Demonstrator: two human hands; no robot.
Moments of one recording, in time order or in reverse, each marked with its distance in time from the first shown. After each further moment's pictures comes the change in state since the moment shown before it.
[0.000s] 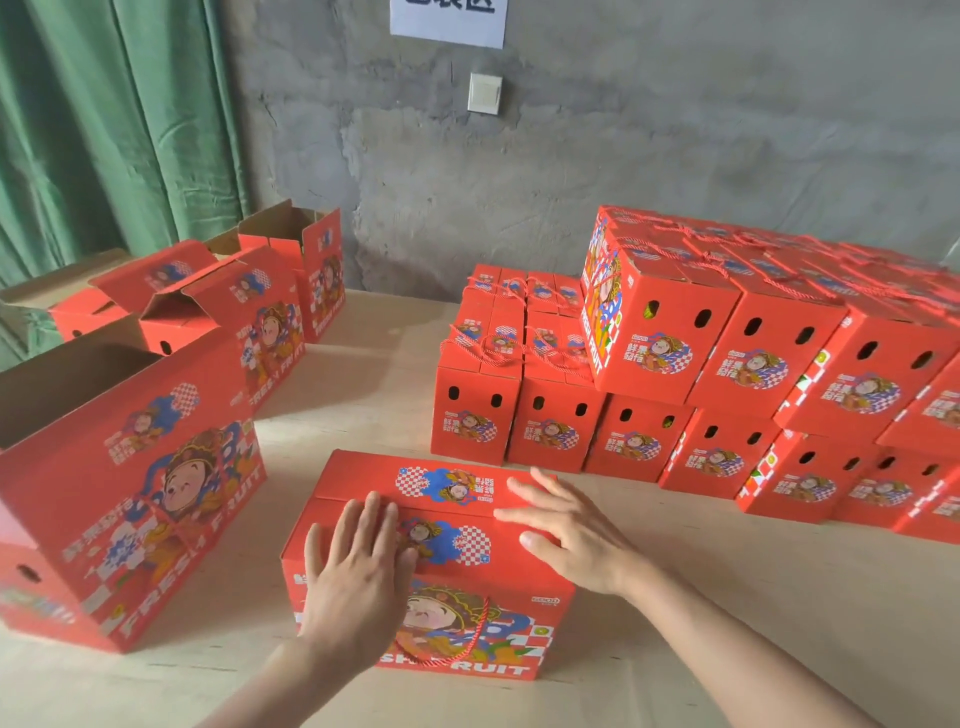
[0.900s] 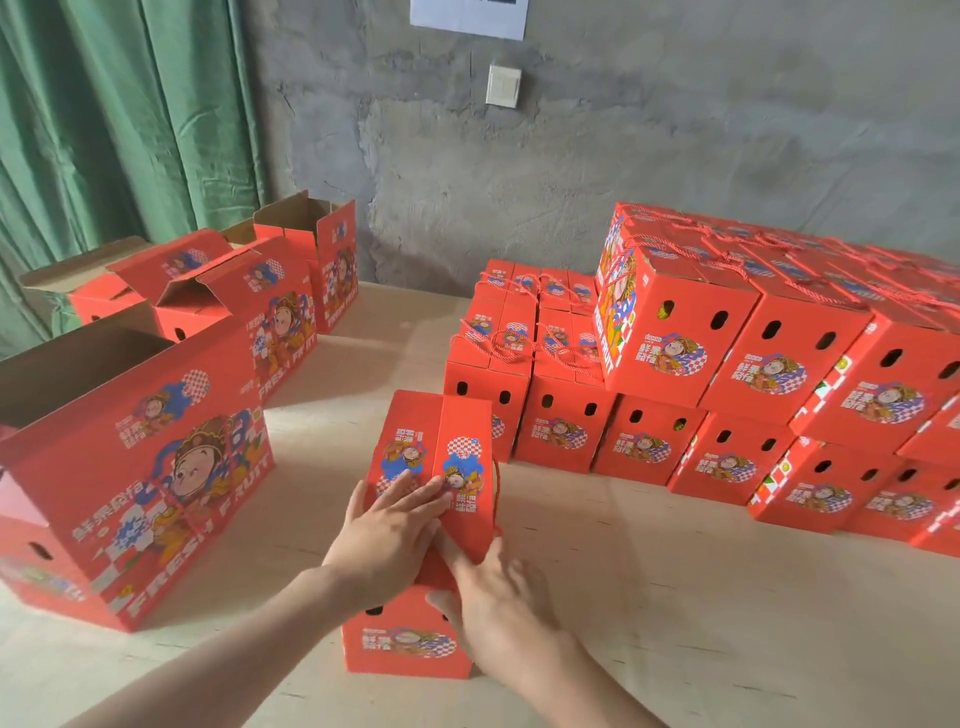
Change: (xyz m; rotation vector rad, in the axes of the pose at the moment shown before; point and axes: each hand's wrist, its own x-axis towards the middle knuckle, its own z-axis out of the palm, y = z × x) left_hand 0.040 0.004 -0.005 0.021 -0.162 0.217; right_hand -0.004 -0.113 0.034 -0.146 -0.078 0.225
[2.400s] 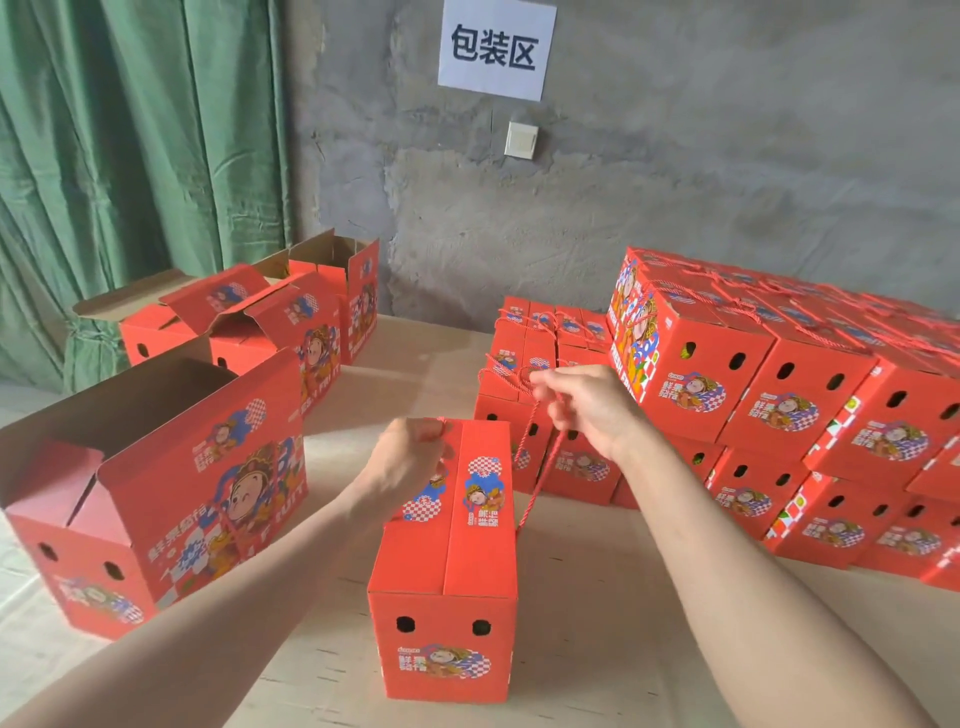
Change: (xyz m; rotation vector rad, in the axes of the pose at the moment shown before) left_hand 0.026 -0.016 -0.108 -0.938 0.247 -0.277; right_hand 0.078 0.006 -0.173 1.240 0.331 0.191
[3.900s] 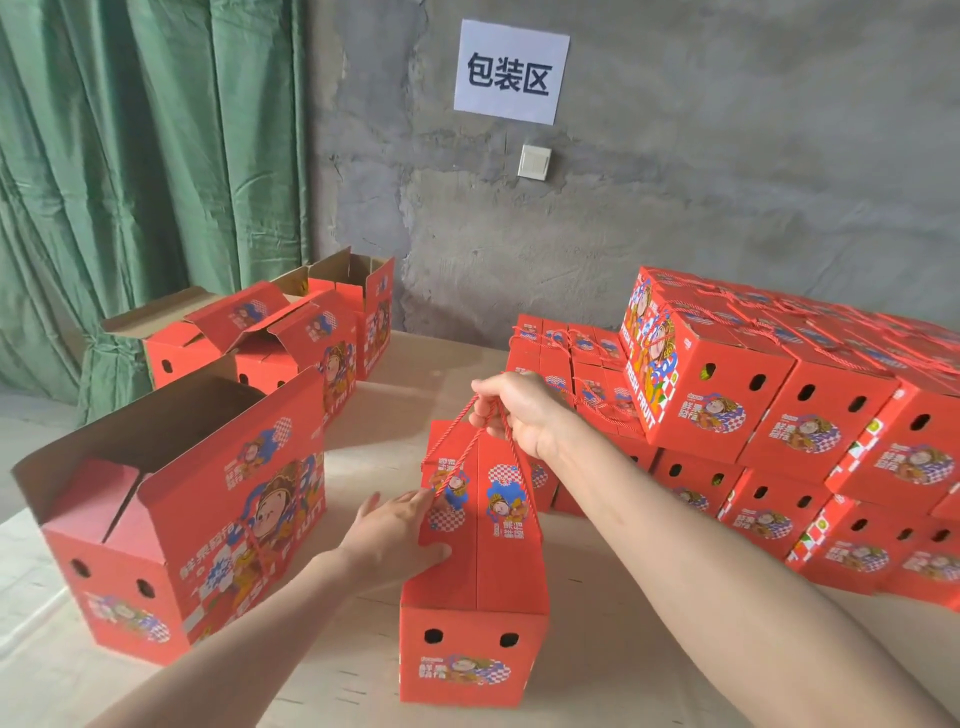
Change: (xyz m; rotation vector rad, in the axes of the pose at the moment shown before) left_hand 0.005 -0.087 -0.023 0.859 -0.265 0.230; right_hand 0.016 -0.023 0.088 -0.044 -0.083 0.138
